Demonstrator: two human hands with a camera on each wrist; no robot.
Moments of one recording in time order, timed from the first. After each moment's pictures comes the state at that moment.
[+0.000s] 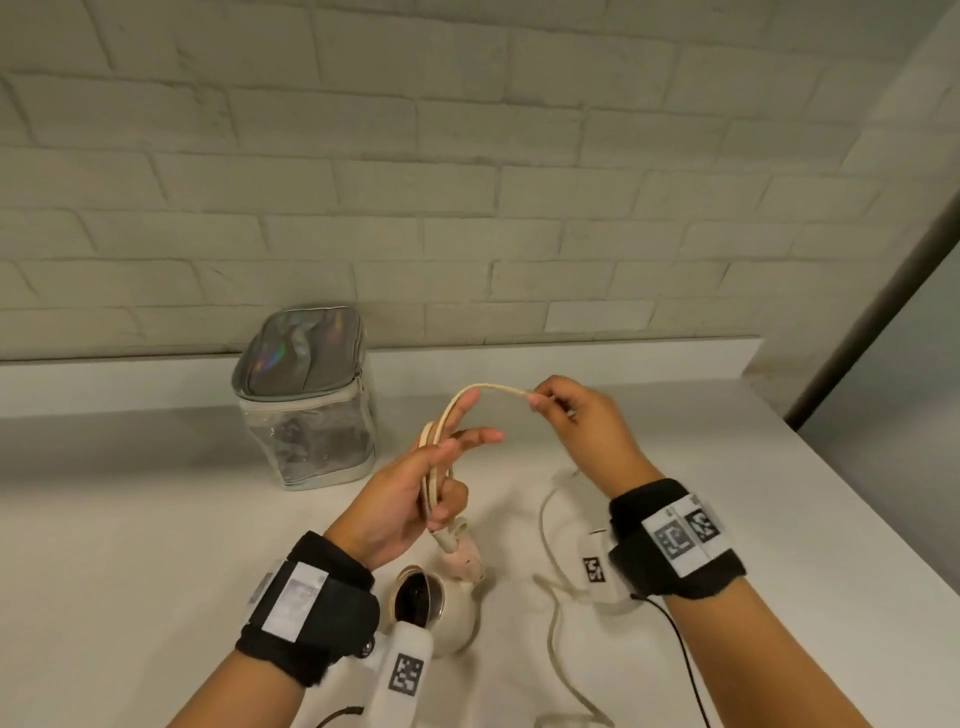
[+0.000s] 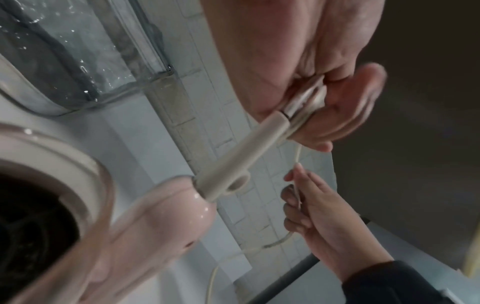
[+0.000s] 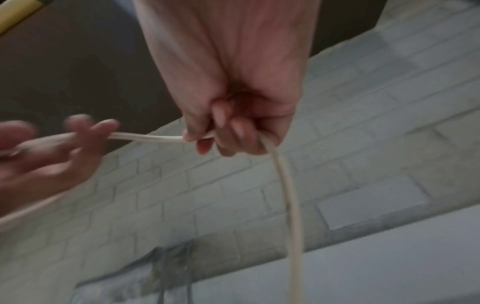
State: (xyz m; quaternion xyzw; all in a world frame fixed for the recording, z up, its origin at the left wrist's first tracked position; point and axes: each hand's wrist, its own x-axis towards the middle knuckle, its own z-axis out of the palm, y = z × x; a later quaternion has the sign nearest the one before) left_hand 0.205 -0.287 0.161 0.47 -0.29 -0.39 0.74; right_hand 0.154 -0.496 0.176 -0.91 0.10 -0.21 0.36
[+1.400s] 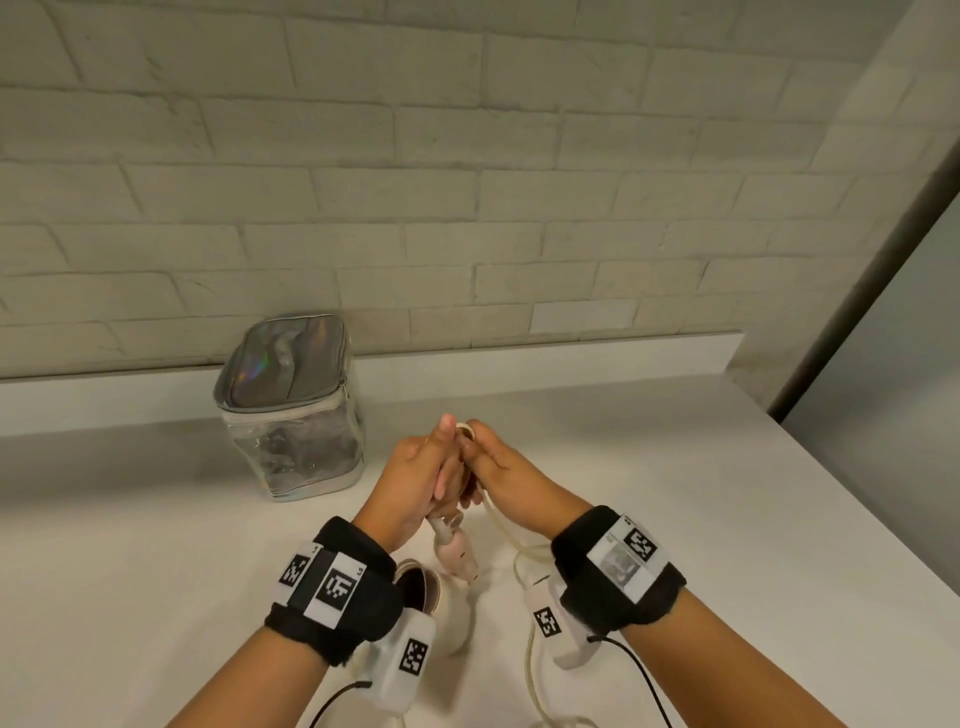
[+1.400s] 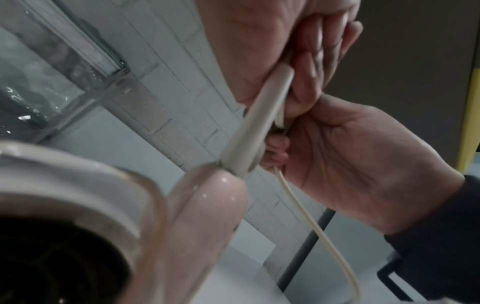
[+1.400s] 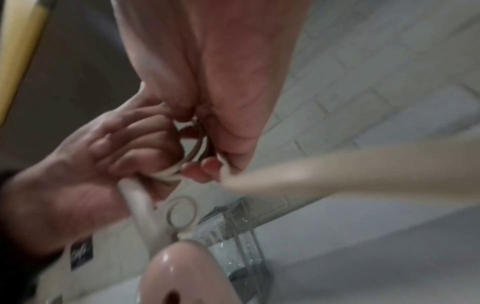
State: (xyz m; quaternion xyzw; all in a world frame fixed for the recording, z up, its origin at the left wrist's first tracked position) left_hand 0.210 -0.315 0.155 0.57 -0.28 -0.26 0.73; right_hand 0.153 -0.435 0.156 -0.82 -0.02 -0.04 0.58
